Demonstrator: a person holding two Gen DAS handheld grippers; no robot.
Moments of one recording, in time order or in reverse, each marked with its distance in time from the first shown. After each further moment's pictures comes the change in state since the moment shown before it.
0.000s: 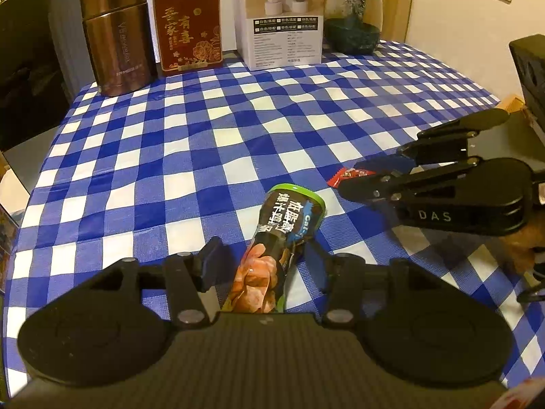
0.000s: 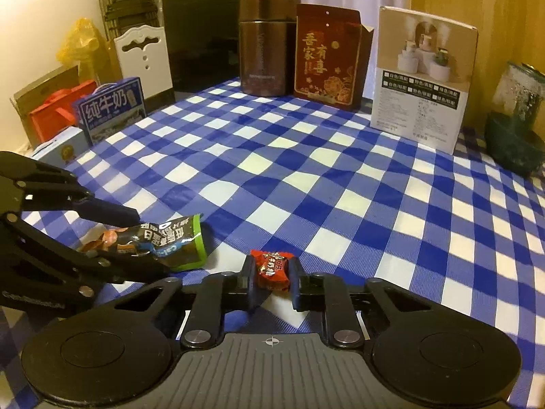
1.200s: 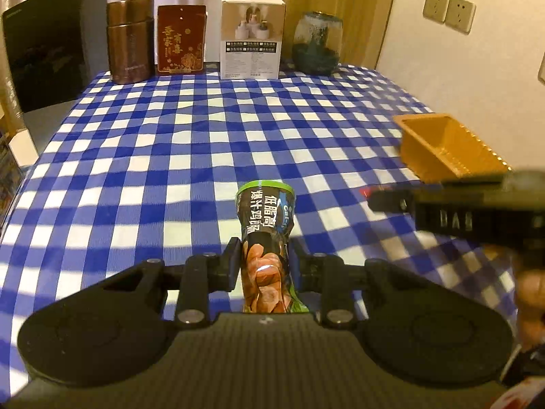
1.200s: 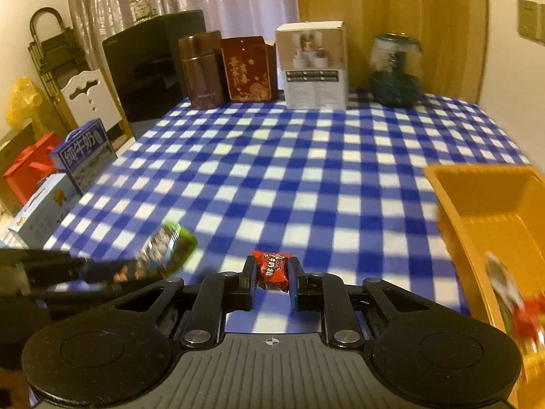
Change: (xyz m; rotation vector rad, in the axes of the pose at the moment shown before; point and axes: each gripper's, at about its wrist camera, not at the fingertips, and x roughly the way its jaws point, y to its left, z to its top) left arm -0.133 -0.102 -0.054 -0.157 -0.051 -0.015; right arm -0.184 0.047 -0.062 0.297 -0.007 -0.178
